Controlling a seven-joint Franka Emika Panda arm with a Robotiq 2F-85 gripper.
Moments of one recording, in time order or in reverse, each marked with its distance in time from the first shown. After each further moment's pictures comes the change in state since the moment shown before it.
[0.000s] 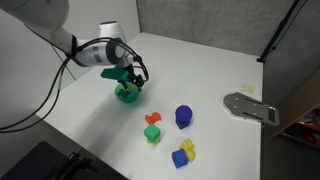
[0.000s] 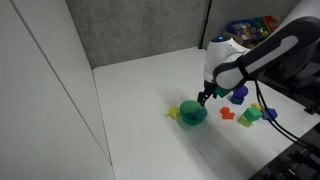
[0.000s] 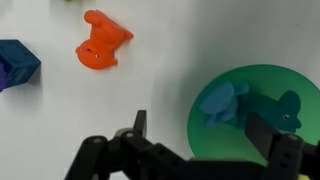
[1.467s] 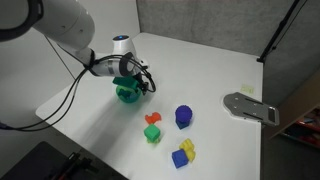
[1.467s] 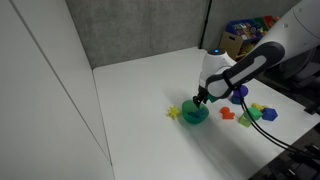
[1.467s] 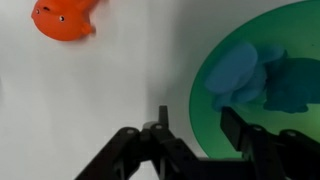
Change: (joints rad) arm -0.035 0.204 0.001 0.150 0.049 0.145 -0.007
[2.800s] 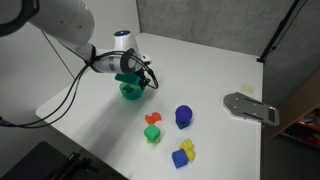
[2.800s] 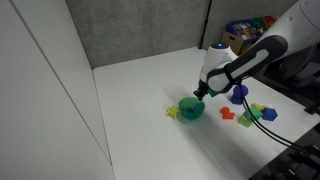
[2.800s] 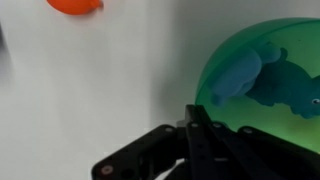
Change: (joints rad) arm -0.007 -0.027 -0.011 0.006 0.025 0.031 -0.029
